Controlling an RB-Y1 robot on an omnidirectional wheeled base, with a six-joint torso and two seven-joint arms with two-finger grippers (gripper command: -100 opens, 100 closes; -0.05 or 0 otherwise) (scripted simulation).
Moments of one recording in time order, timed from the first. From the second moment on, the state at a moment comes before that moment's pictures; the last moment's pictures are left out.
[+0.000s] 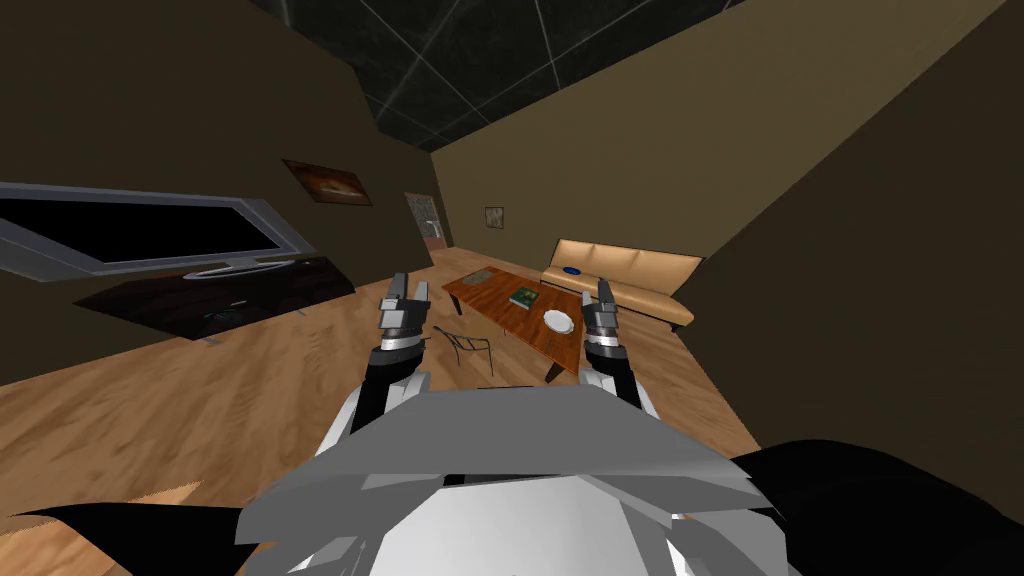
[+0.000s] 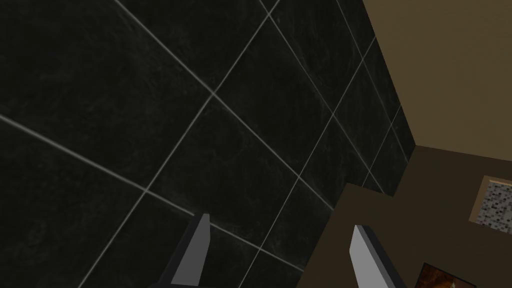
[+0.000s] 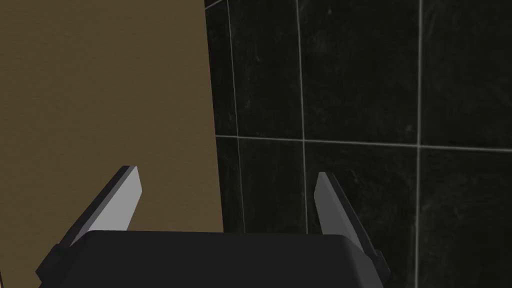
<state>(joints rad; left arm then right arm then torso) 0.52 0.05 0.00 -2.38 -0.12 -0.48 0.07 0.54 -0.04 -0.02 -2.34 0.06 -0.43 0.07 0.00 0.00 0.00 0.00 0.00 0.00</state>
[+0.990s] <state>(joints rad) 0.52 0.05 0.00 -2.38 -0.12 -0.48 0.07 0.49 -0.19 -0.04 -2.08 0.02 -0.25 0.17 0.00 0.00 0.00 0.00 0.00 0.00</state>
